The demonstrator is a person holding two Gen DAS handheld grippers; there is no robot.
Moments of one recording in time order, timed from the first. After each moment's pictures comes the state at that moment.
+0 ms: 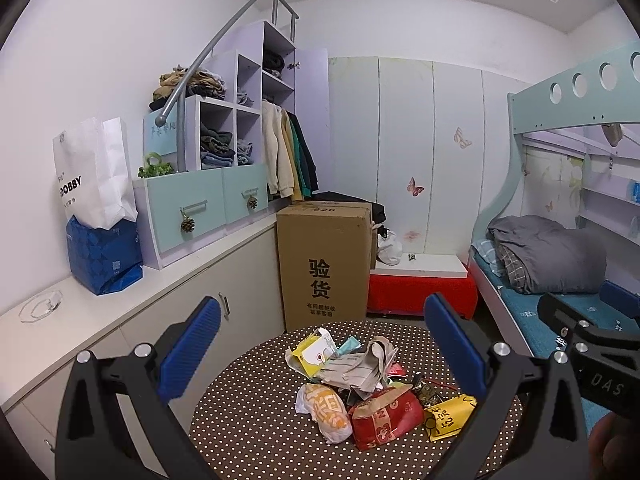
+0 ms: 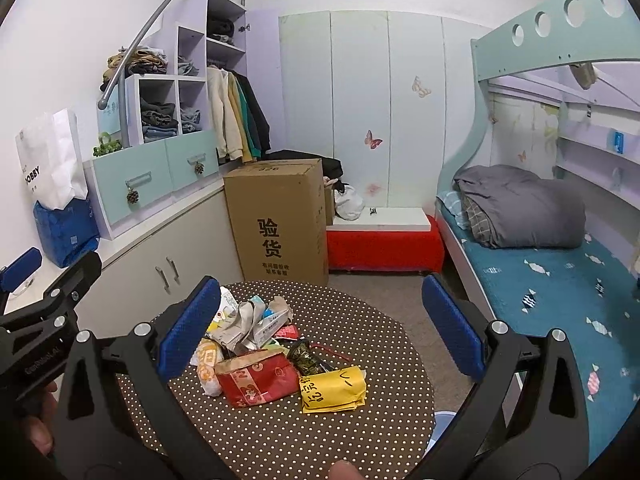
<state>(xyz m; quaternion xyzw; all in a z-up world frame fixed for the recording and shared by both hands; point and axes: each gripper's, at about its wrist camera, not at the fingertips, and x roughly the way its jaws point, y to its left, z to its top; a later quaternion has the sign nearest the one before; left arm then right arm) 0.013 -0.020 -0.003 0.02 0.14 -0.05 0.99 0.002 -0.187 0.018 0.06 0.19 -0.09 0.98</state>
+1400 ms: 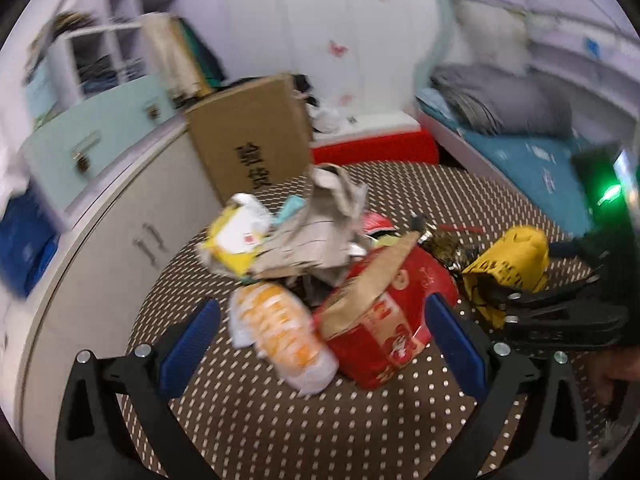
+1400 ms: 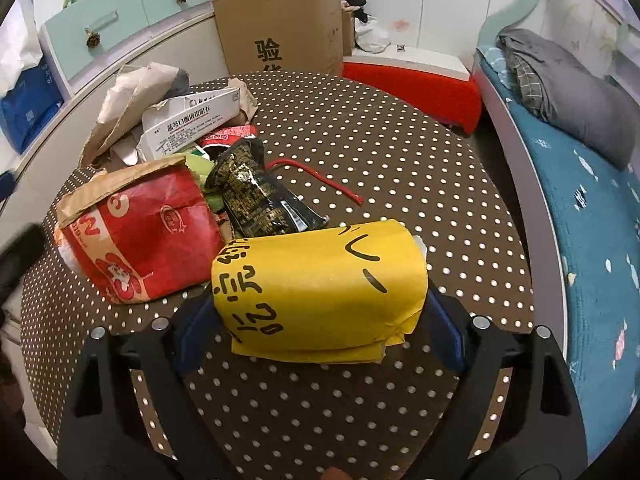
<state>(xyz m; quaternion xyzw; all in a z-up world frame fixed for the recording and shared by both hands) 0.123 -0.080 -0.184 0.19 0.33 -0.17 0.91 0.119 -0.232 -0.208 0.07 0.45 -0.03 0.89</state>
